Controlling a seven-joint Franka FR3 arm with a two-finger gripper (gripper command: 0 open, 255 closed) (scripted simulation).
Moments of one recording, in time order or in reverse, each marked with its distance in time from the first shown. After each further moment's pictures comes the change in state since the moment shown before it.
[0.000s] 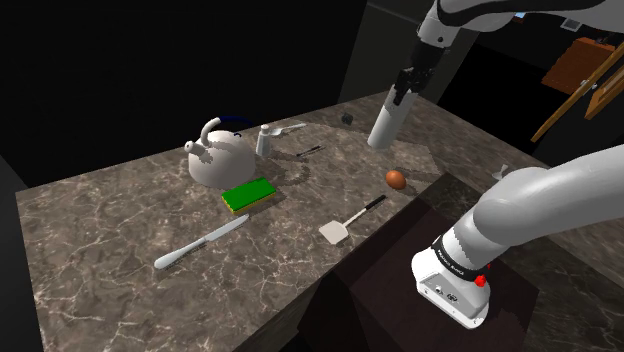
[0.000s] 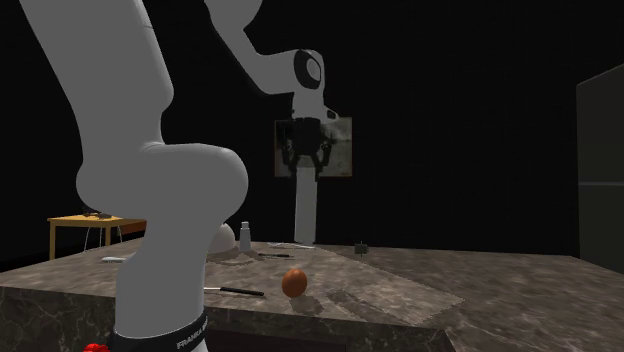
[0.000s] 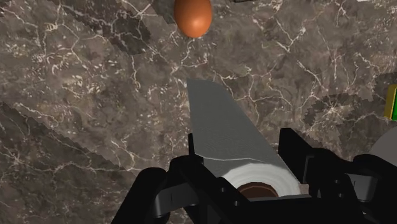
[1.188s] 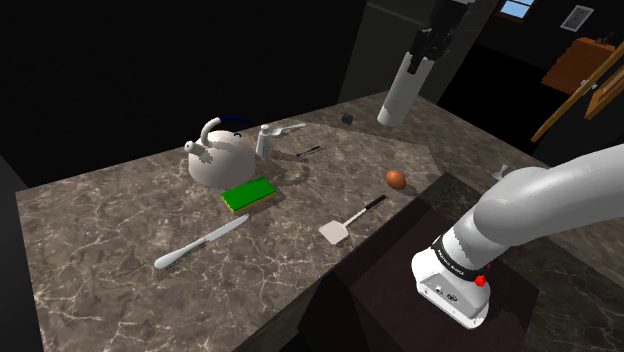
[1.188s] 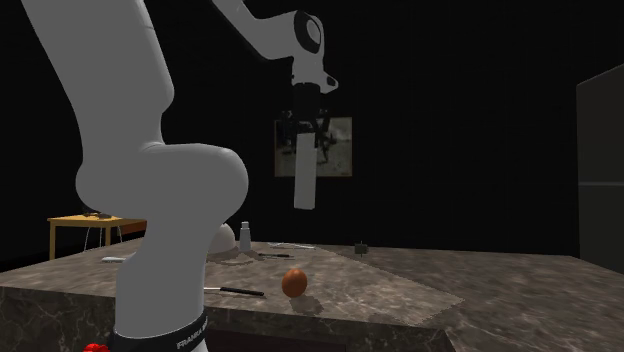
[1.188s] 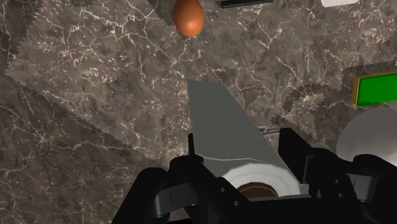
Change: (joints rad) arm 0.007 0.005 0.015 0.245 0.011 -0.240 0.006
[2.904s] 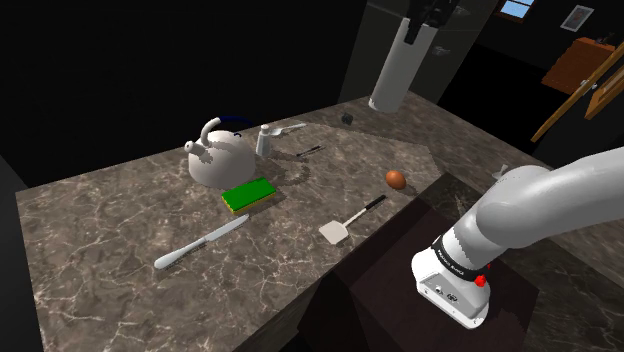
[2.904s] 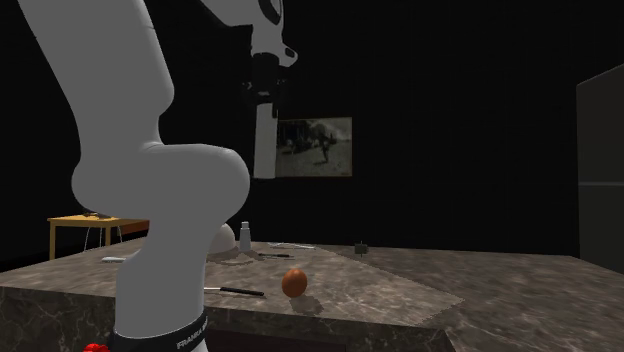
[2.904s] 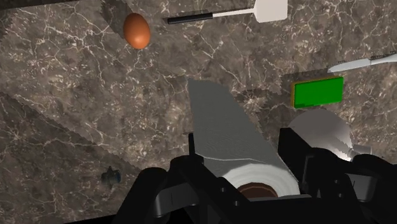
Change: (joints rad) arm 0.064 -0.035 0.173 0.184 0.082 -0.218 0.219
